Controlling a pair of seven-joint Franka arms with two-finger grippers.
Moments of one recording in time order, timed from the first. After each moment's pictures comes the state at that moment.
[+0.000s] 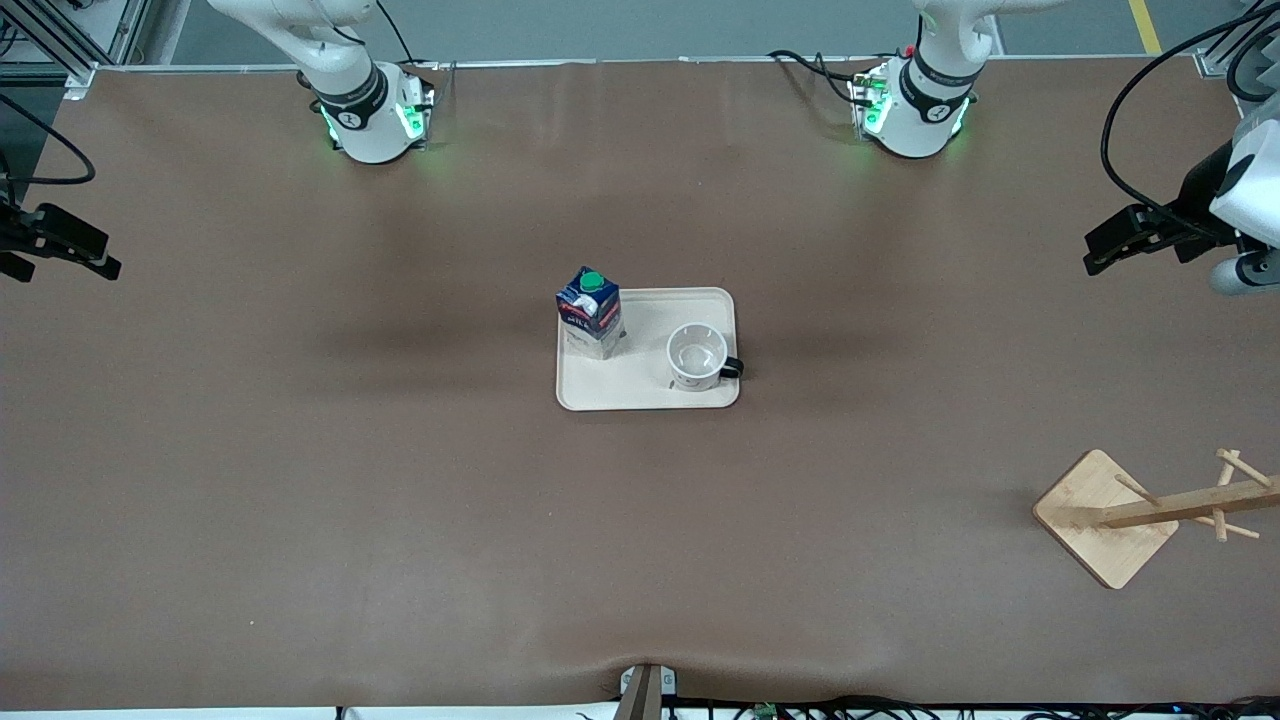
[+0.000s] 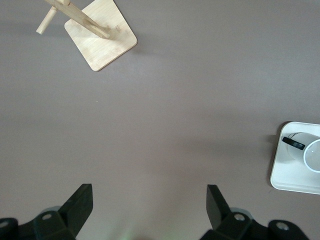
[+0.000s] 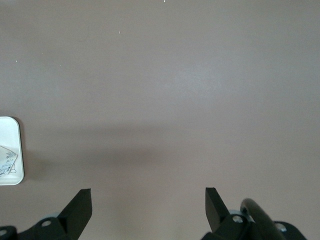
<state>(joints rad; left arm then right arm) 0.04 0.00 -0.11 -1.56 0.04 1.53 -0.18 -0.10 -0.05 -0.04 -1.66 0.03 1.62 -0.14</state>
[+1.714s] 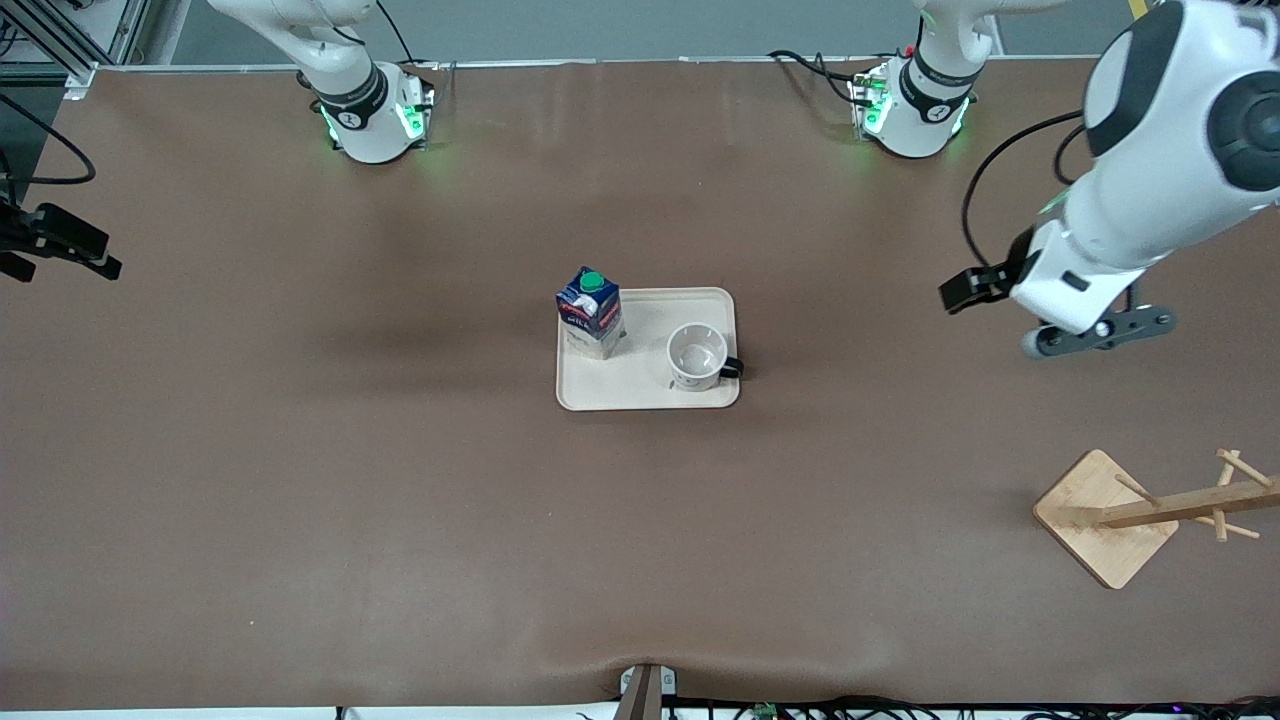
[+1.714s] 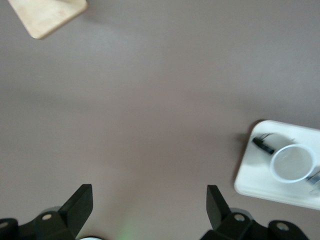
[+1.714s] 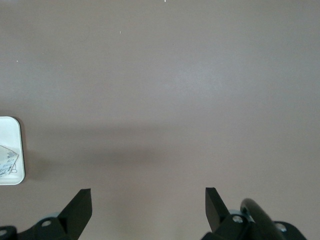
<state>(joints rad) 0.02 0.14 -0.32 -1.64 0.01 1.66 -0.54 -0.10 -0.05 -0.04 -1.66 0.03 1.62 -0.14</state>
